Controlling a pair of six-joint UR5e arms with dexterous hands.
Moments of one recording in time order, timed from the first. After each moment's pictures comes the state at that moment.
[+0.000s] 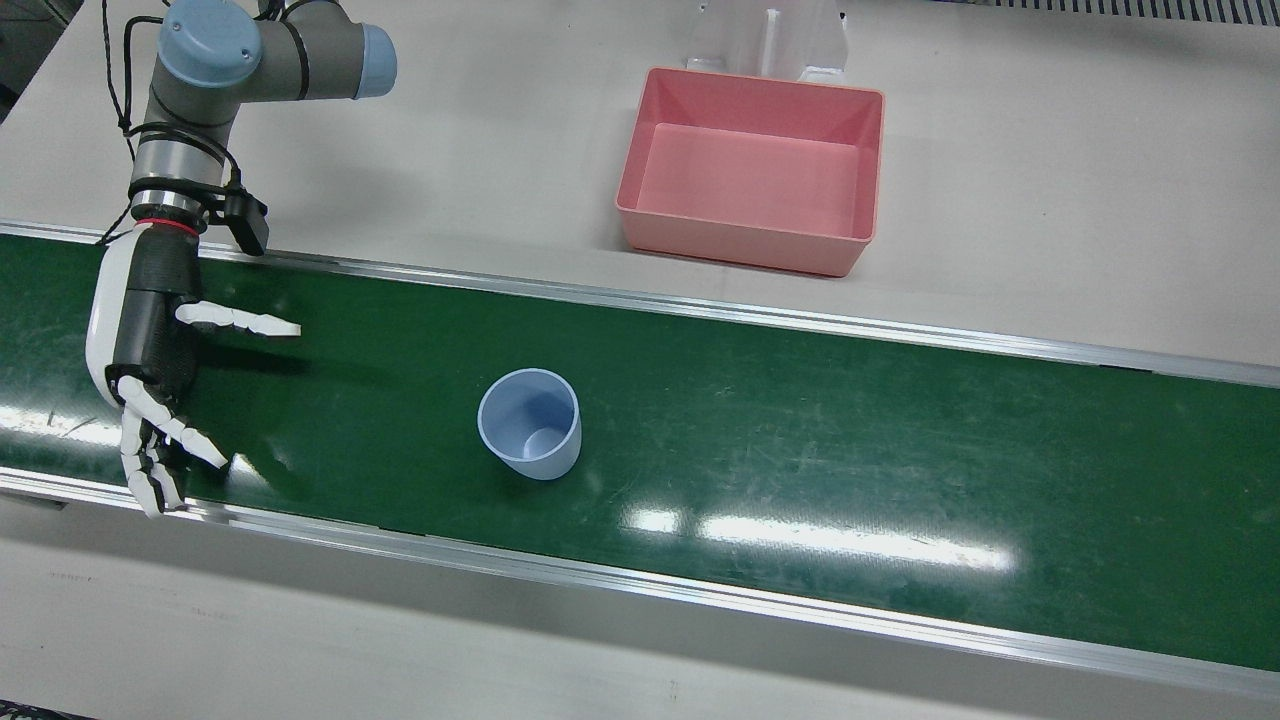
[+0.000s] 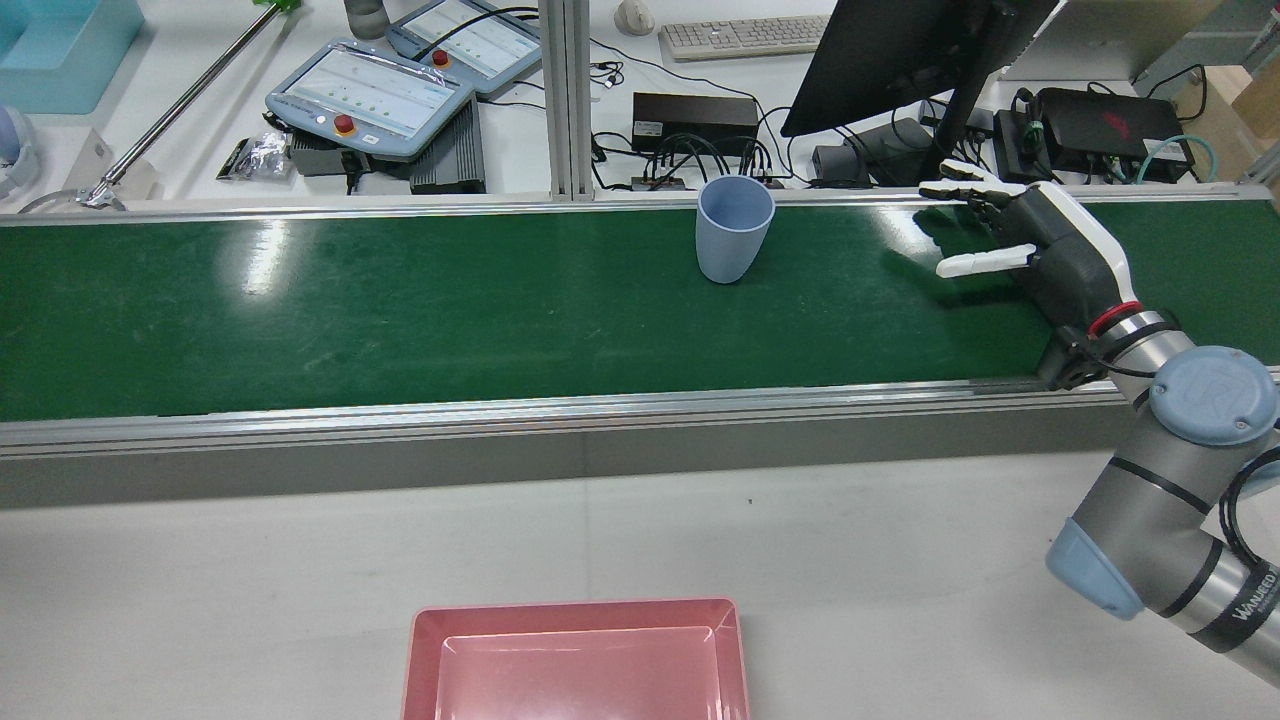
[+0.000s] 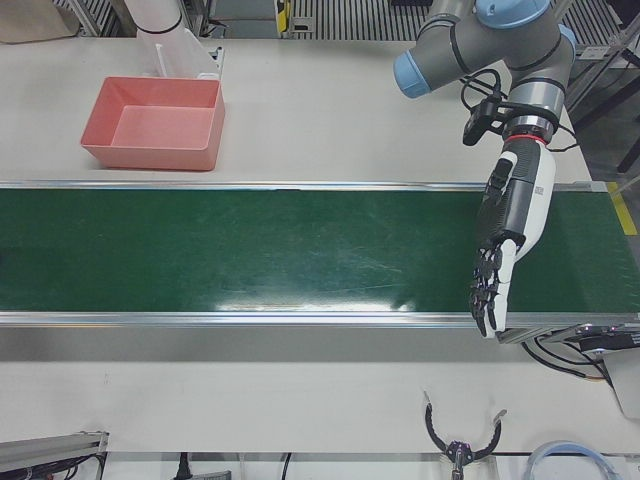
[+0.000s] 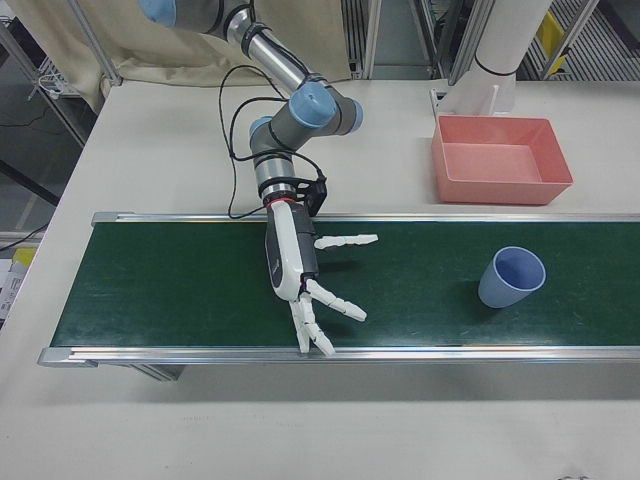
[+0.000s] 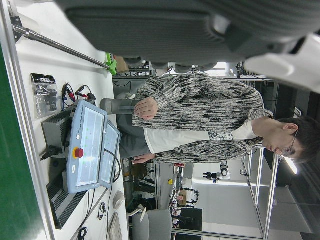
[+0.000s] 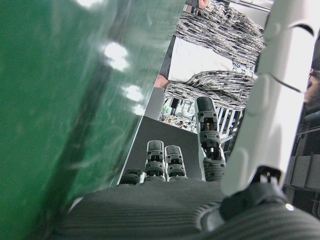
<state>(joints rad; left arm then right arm) -1.44 -1.71 -1.76 0.24 1.79 0.00 0.90 -1.41 1.79 -3.40 -1.09 -0.36</state>
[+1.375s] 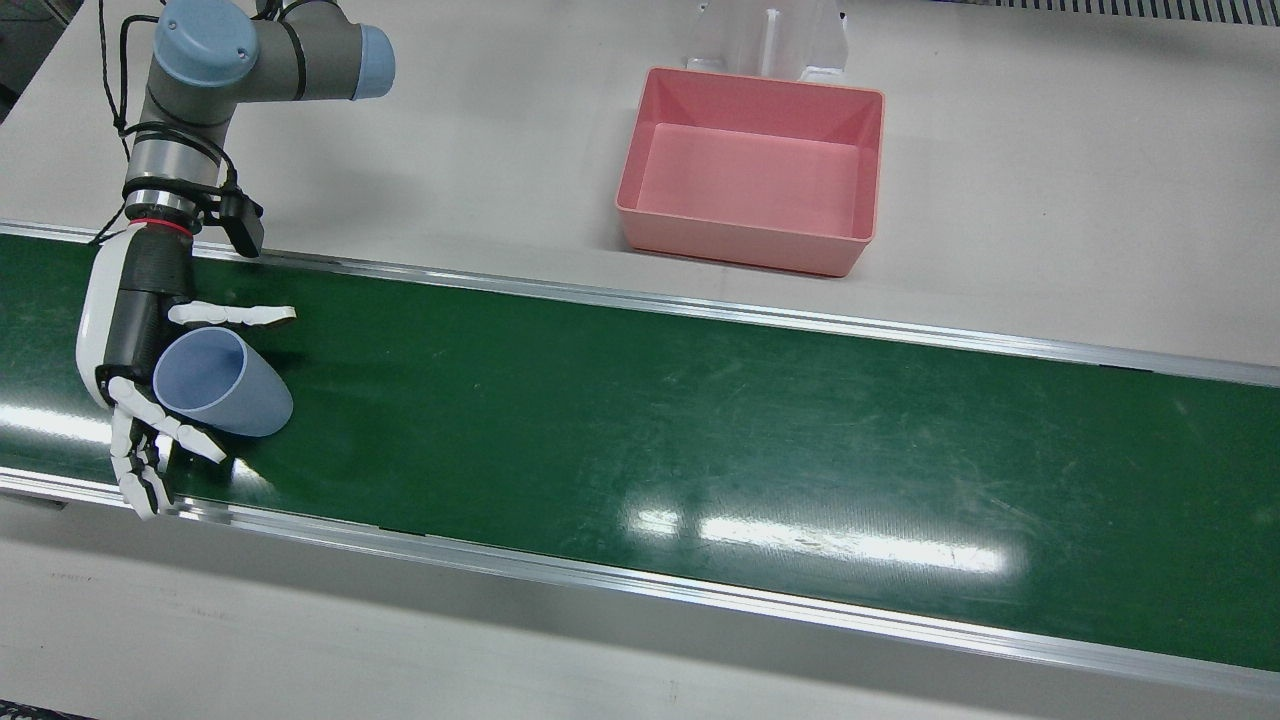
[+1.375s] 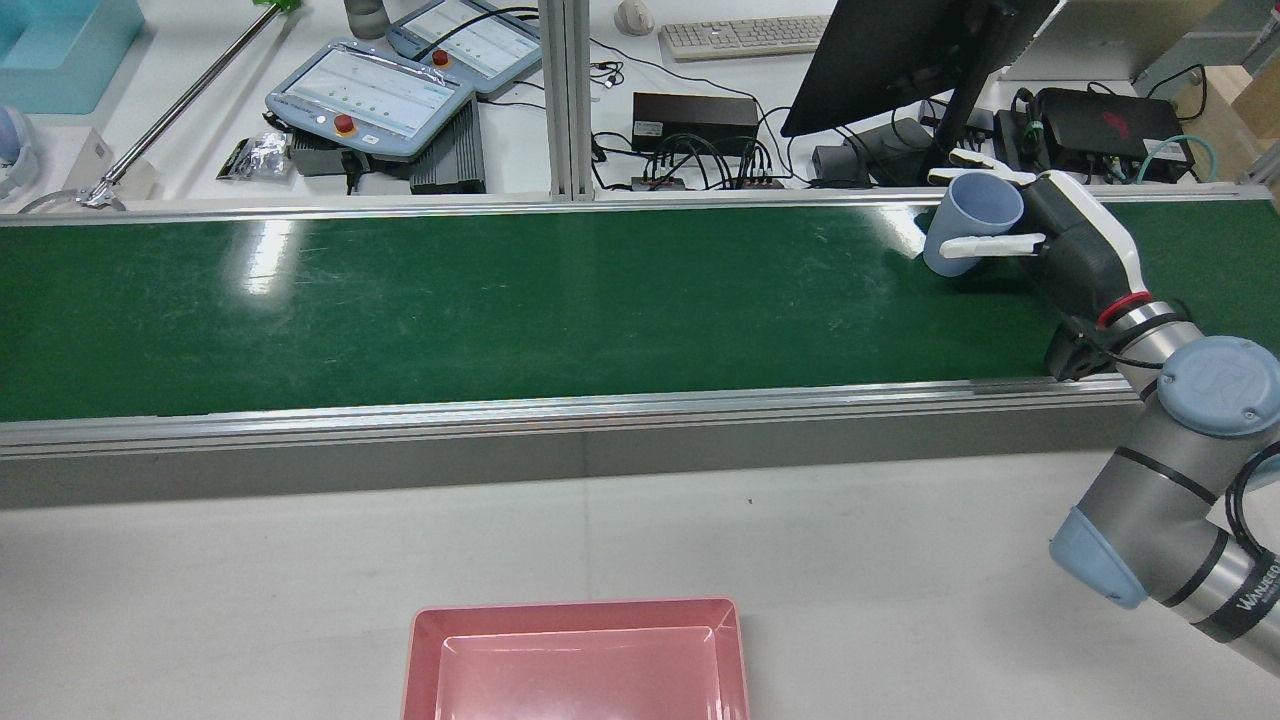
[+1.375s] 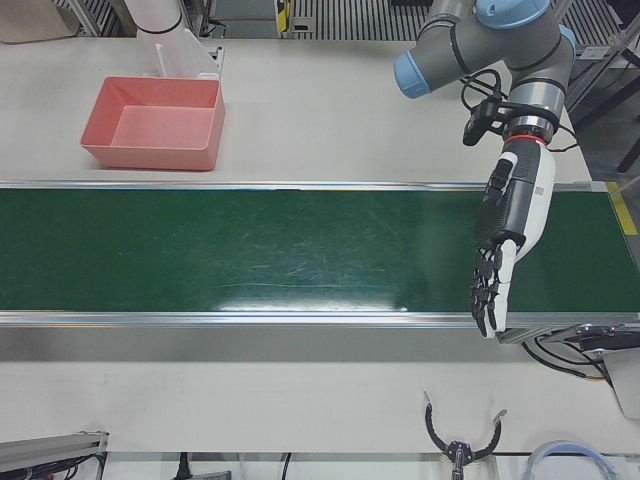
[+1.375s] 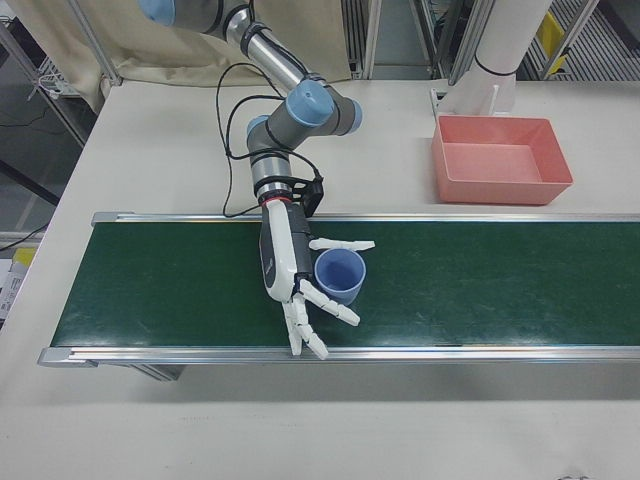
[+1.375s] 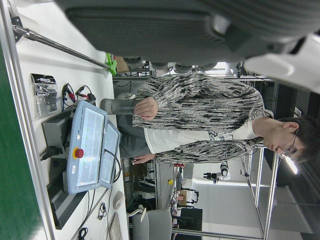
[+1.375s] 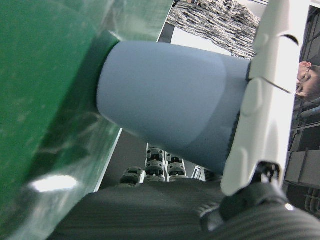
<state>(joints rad) -1.44 -1.71 -1.76 0.24 1.79 0.00 0.92 -1.41 1.79 -3.41 -1.08 -0.38</state>
